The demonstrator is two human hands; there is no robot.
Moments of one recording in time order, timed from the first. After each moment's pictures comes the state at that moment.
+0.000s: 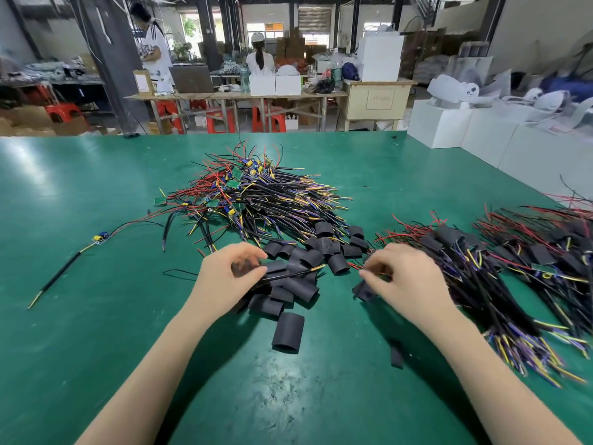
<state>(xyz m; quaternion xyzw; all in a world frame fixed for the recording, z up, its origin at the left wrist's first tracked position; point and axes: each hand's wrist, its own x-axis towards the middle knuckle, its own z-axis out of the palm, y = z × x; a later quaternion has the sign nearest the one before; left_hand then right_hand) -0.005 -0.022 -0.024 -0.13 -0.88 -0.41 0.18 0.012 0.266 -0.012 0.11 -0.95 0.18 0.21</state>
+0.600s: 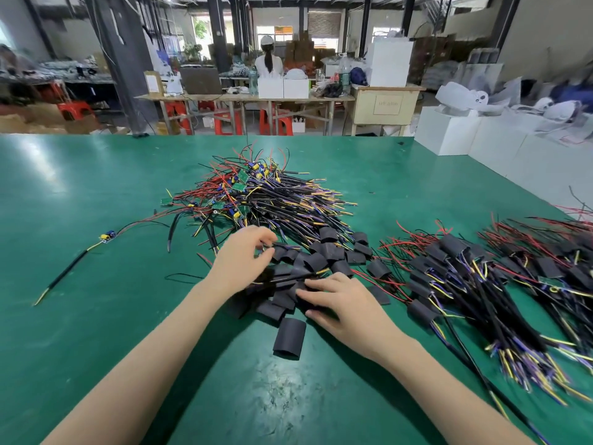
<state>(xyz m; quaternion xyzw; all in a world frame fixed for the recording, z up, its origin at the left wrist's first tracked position) -0.056 -0.013 -0.021 -0.17 -0.92 -0.29 0.20 0.011 0.209 -0.041 0.32 -0.93 0.16 0.11</state>
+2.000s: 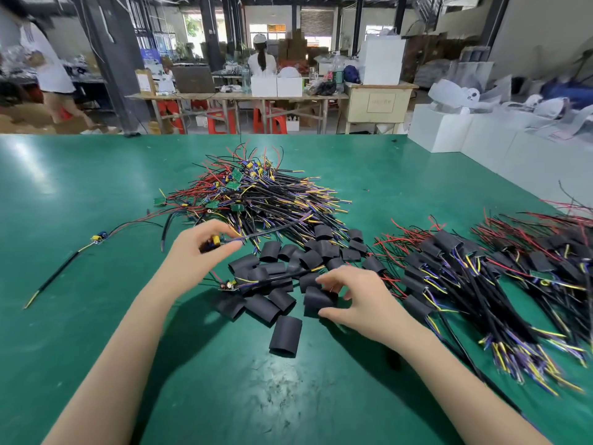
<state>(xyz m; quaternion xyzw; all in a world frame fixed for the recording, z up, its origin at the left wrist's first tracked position) -0.034 -0.065 -0.006 -0.17 -0.86 -0.45 0.18 0.008 0.229 -0.033 0.23 -0.92 0.30 0.08</state>
